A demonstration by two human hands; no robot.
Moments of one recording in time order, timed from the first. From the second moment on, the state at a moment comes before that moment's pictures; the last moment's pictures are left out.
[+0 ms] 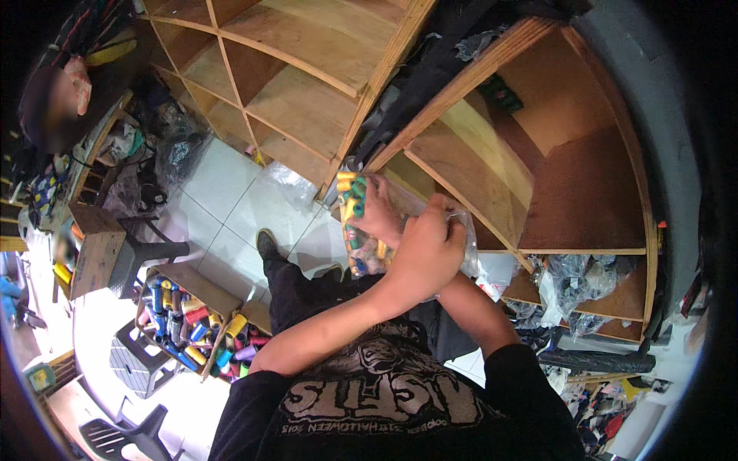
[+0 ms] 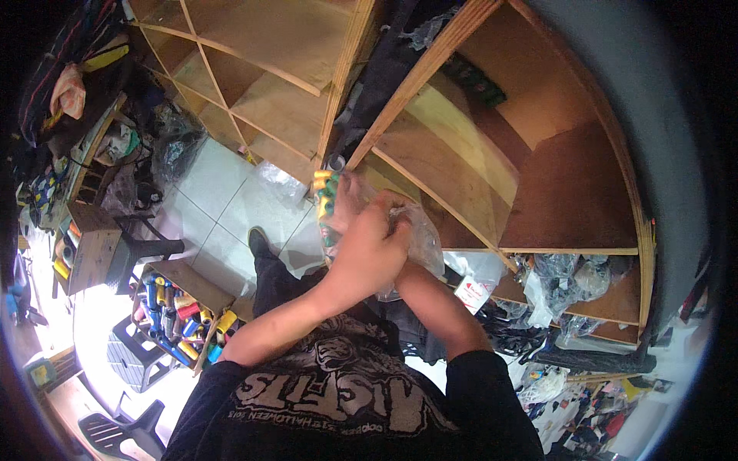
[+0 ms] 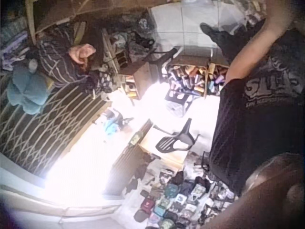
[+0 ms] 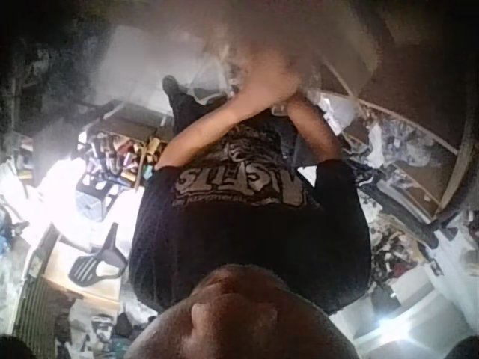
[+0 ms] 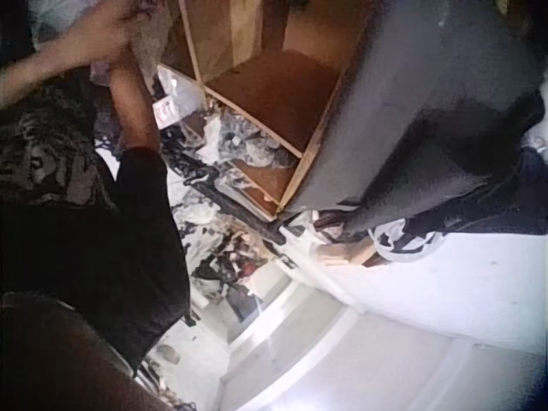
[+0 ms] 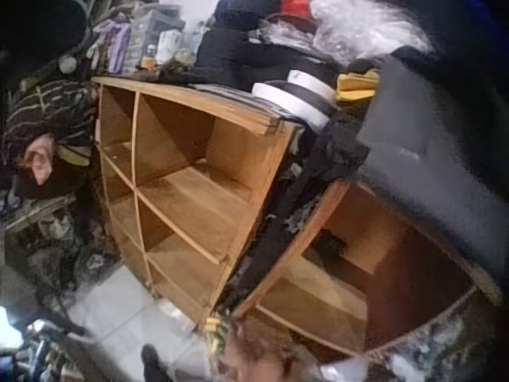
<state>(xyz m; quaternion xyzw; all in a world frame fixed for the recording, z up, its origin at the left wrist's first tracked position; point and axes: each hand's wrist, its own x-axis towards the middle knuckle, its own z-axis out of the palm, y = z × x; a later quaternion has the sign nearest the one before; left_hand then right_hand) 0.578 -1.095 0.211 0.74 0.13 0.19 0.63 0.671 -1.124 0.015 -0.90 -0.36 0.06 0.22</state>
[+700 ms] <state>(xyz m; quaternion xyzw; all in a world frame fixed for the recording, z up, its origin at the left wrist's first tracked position) 0.569 -1.090 0.189 0.71 0.10 0.16 0.68 0.654 -1.114 0.027 -0.92 -0.35 0.12 0.10</state>
